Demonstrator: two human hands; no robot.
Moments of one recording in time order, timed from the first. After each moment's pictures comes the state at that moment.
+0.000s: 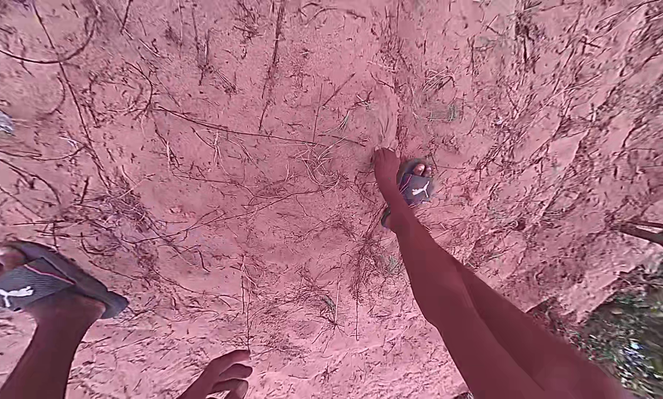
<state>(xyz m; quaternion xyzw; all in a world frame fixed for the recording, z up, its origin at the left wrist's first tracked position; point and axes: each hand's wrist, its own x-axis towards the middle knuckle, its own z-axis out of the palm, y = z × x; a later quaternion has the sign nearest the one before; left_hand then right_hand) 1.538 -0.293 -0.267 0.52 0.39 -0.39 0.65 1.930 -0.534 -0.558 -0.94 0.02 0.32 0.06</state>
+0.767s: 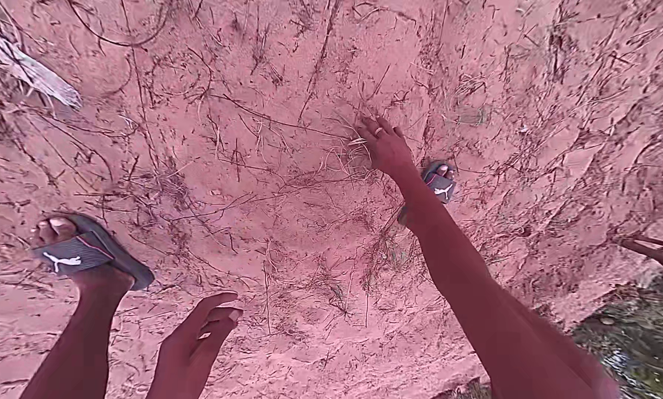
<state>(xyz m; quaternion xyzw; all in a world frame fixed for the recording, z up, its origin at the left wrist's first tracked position) 1.502 -0.244 -0.315 0.51 0.53 -0.34 0.59 1.919 -0.463 -0.557 -0.80 -0.45 0.37 -0.14</state>
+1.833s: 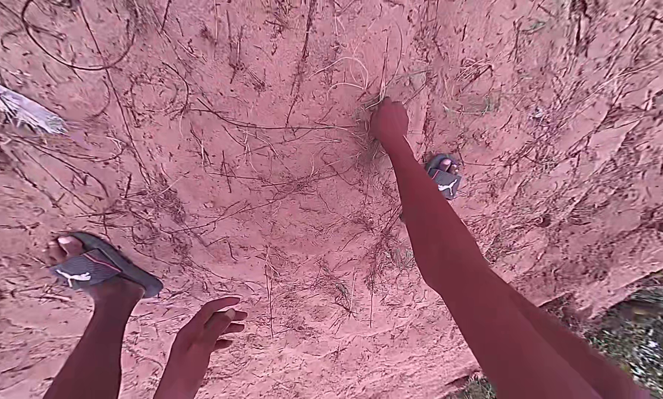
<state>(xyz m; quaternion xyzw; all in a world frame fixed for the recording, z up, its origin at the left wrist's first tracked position) 1.533 -0.246 -0.334 0.39 0.61 -0.37 0.58 1.958 -0.407 -0.561 -0.90 -0.07 0.40 -0.14</state>
